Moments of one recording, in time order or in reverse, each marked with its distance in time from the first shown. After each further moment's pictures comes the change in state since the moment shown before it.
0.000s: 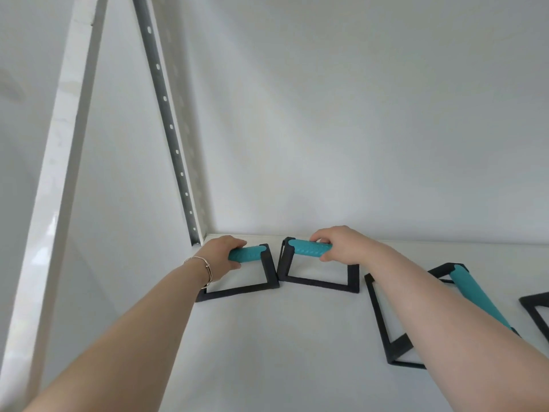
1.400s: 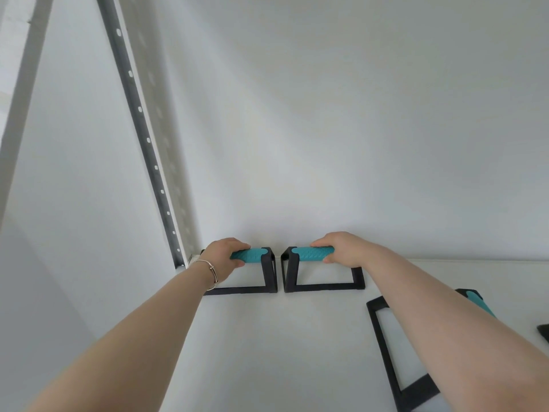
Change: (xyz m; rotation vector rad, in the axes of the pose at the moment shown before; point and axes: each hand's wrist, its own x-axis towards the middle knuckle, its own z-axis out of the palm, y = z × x) left_hand 0.086 -0.008 0.018 -0.089 0.091 0.042; right_hand 0.081 0.060 -0.008 -0.026 -0.024 -0.011
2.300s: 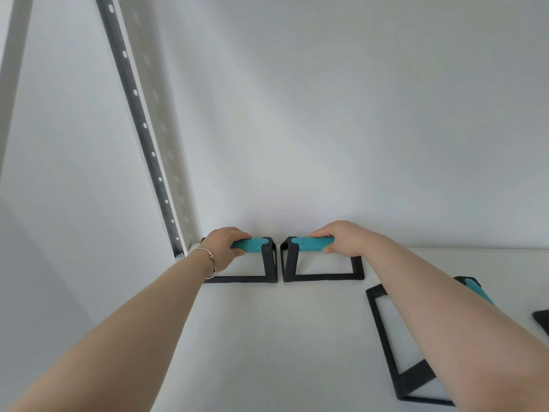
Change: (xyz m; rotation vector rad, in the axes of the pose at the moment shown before) left_hand -0.001 0.002 -0.002 0.036 -0.022 0.050; right_hand -0.002 -0.004 0.001 0.010 0.002 0.037
